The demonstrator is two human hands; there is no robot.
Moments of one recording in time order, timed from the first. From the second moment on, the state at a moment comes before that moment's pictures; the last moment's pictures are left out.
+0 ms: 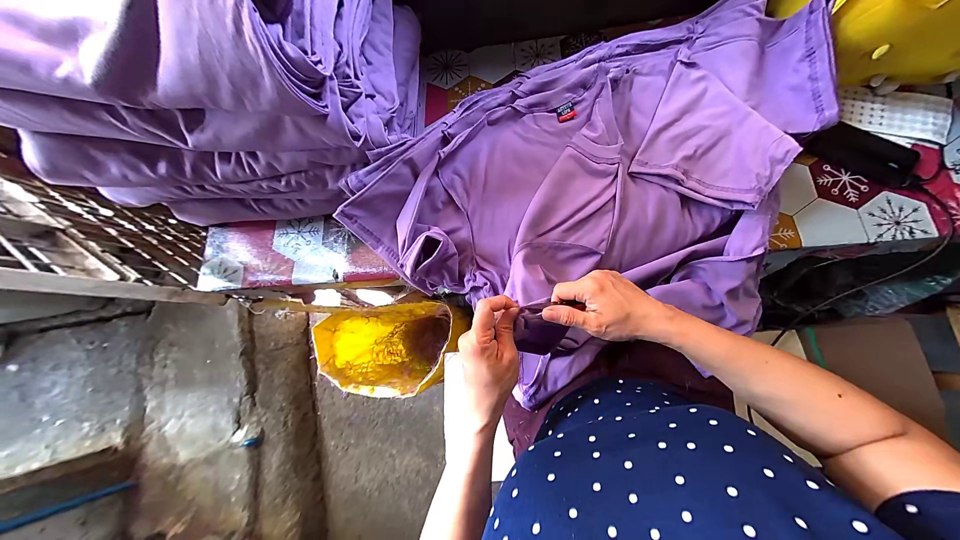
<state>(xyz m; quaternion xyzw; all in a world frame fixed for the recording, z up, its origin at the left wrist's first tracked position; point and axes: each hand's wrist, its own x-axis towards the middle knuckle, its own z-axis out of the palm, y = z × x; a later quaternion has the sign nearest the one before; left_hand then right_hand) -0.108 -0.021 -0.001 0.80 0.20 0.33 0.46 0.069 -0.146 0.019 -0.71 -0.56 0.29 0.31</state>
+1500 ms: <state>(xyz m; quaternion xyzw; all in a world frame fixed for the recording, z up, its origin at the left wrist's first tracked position) -0.103 -0.023 -0.003 0.81 0.18 0.33 0.46 0.064 -0.153 -0.004 -0.67 -0.44 0.35 0.48</state>
